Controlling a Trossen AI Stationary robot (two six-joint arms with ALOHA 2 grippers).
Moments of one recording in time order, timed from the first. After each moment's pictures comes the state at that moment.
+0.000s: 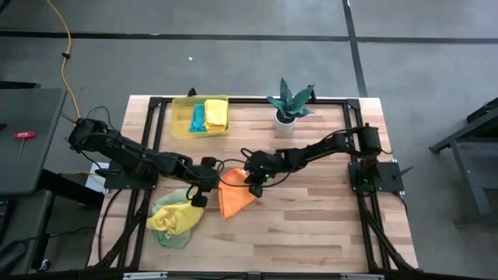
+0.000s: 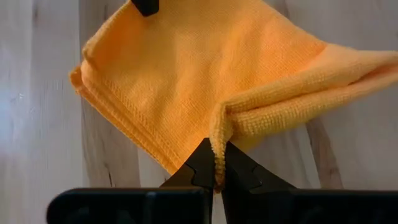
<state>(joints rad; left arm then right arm) -0.08 1.36 0.62 -0.25 -0.06 -0.01 0.01 1.97 1.10 0.09 -0.16 0.36</state>
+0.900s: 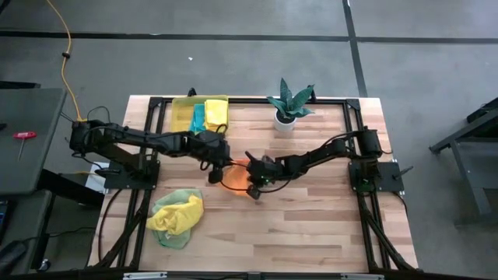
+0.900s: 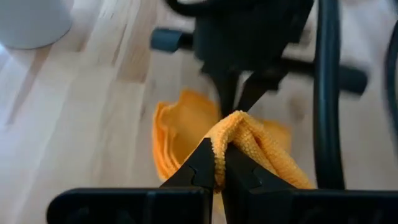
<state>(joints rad) 0.23 1.36 0.71 -0.05 0.13 0.01 0.08 1.98 1.10 0.03 0.12 0.49</state>
